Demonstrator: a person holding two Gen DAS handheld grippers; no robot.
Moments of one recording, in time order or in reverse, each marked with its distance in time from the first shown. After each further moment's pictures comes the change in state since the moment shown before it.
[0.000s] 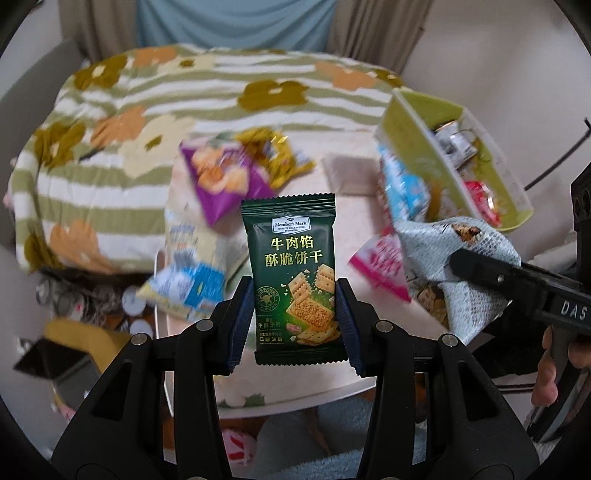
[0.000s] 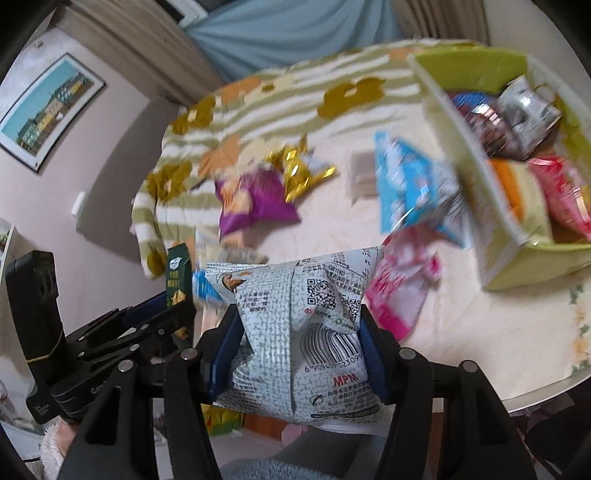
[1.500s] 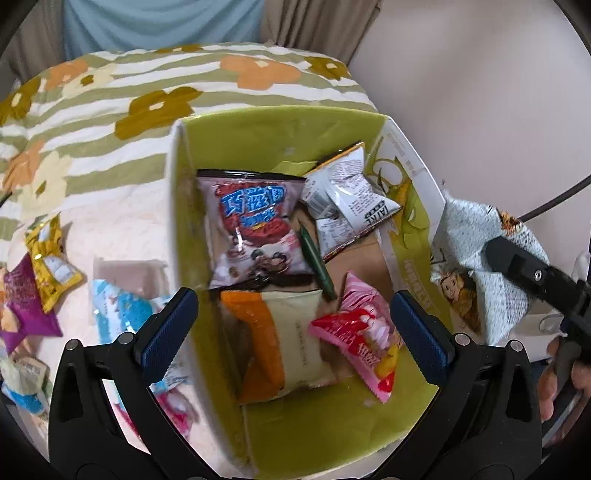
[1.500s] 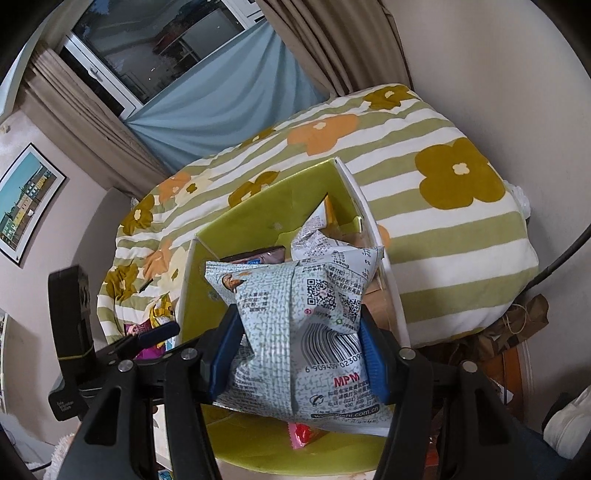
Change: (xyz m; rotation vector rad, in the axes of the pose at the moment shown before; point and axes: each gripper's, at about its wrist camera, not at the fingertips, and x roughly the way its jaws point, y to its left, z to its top) left arm 0.161 -0.270 0.161 -0.001 0.061 -0.123; right arm -0.116 -0.276 0.160 0.099 -0.172 -0.055
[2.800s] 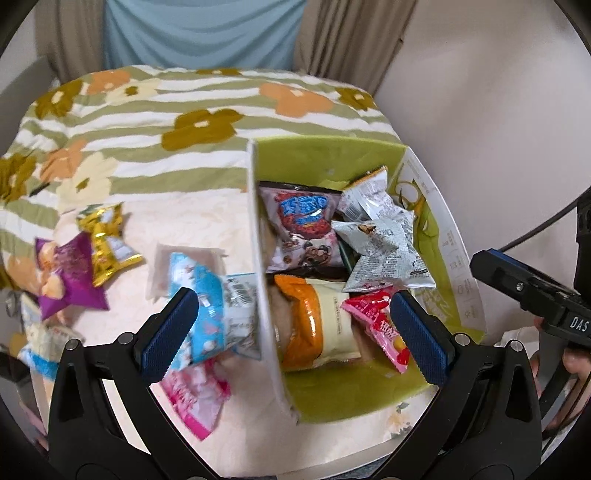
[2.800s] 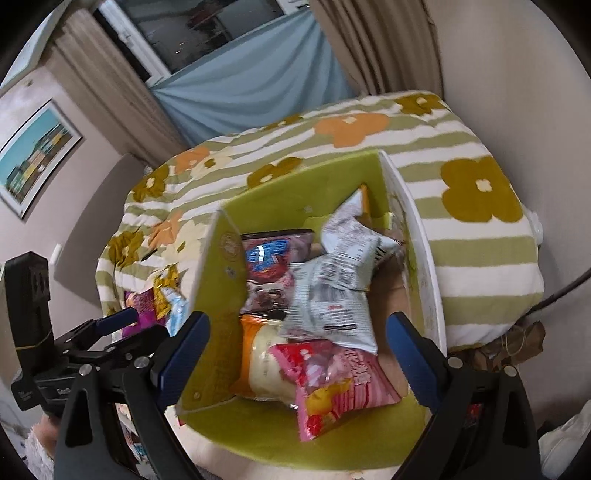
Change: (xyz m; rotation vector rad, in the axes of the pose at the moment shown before) left arm -0.072 0.026 -0.034 -0.067 -0.128 0.099; right arm 0.002 0.042 -0.015 -0.176 0.040 0.017
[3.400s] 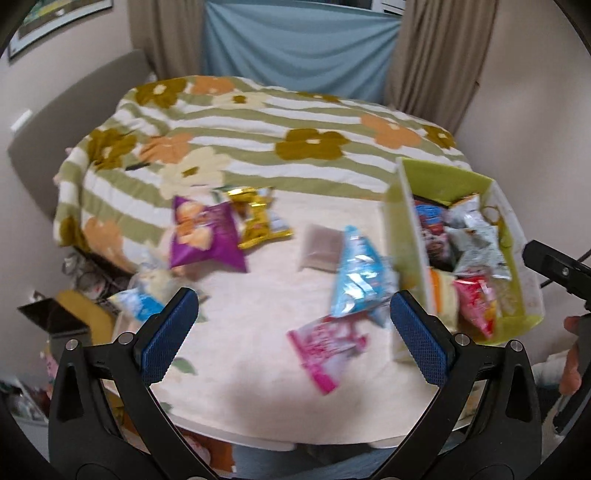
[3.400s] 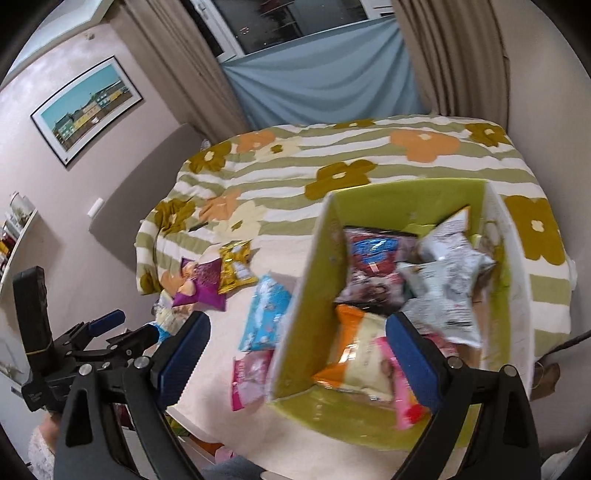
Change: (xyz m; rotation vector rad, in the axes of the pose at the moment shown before) left arm -0.090 0.123 -0.075 -0.150 -0.123 0.272; right arm 0.009 0.113 -0.029 -0.176 0.010 0.131
